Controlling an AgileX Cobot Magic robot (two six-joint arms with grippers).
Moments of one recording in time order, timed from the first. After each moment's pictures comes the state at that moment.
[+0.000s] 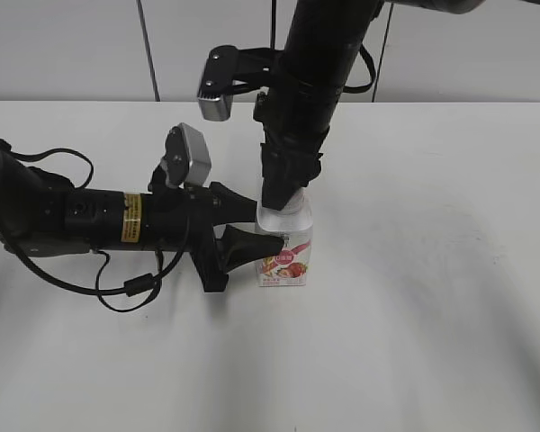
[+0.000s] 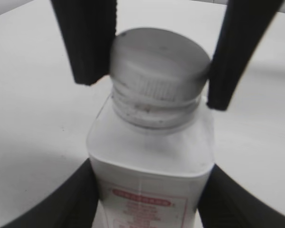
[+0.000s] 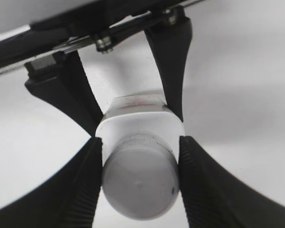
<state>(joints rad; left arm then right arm) -0.34 2.15 -0.94 1.25 -1.01 -0.49 0.59 2.15 -1.86 0.29 1.23 -1.07</state>
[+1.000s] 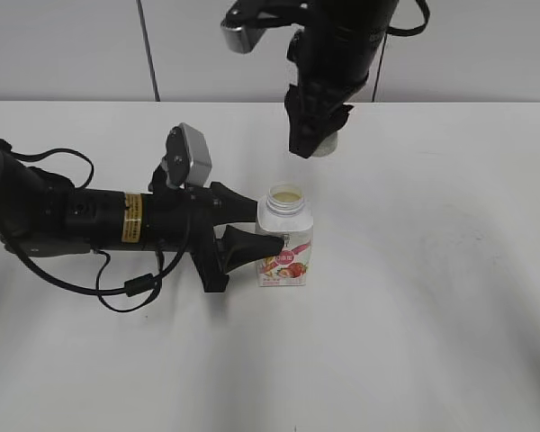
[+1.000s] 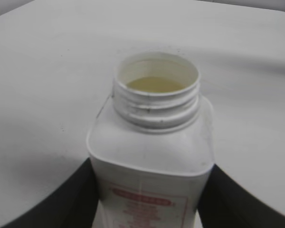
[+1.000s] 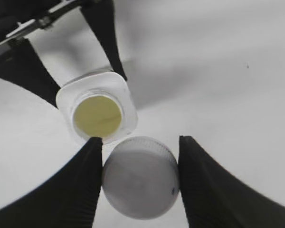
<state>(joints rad) -0.34 2.15 -0.94 1.24 -1.01 -0.49 0.57 2.04 -1.86 0.14 1.23 -0.83</state>
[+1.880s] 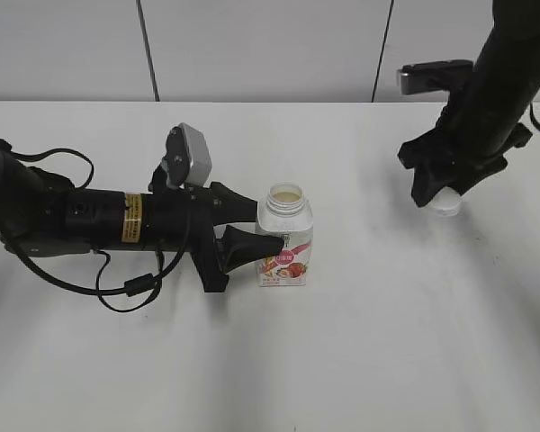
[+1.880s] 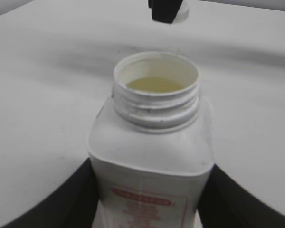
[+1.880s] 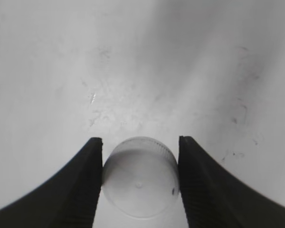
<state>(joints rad) -0.34 2.15 -0.94 1.24 -1.01 -0.49 0.23 1.96 -1.44 0.14 1.02 -0.22</state>
